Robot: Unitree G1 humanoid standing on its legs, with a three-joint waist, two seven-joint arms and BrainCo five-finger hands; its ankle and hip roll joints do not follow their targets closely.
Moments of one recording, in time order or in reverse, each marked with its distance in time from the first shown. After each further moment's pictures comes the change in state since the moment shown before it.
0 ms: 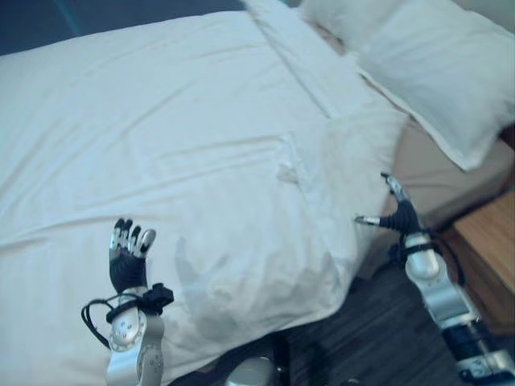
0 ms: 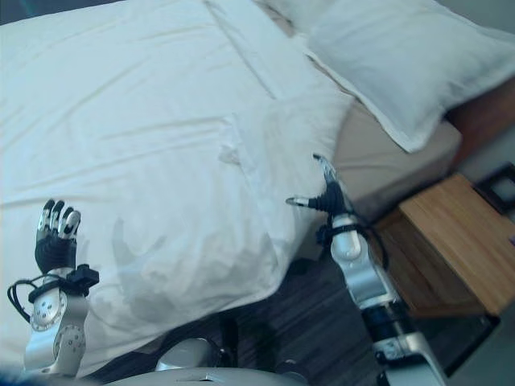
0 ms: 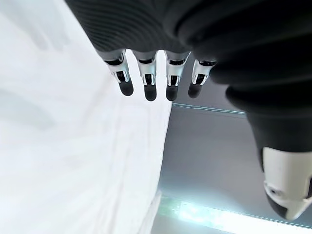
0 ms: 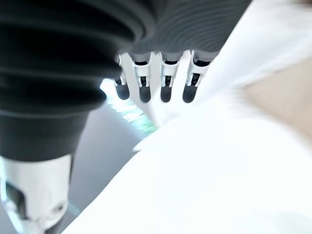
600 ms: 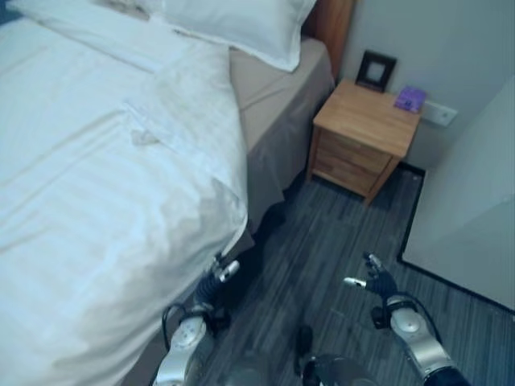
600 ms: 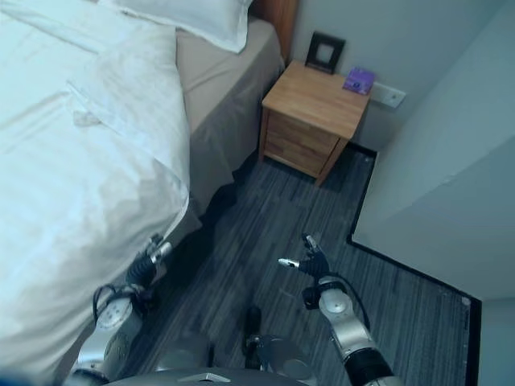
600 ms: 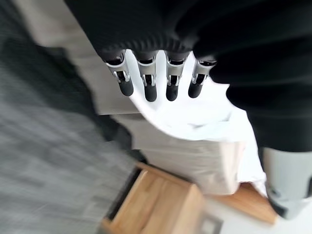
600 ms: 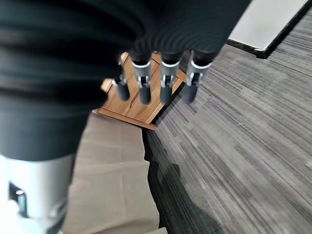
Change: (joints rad) left arm -0.009 -0.068 -0.231 0.231 0.047 0.115 -0.066; right arm 0.245 0.208 0.077 0.247 0.318 -0.006 0.096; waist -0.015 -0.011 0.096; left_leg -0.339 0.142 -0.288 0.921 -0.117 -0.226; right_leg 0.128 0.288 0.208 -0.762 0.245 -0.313
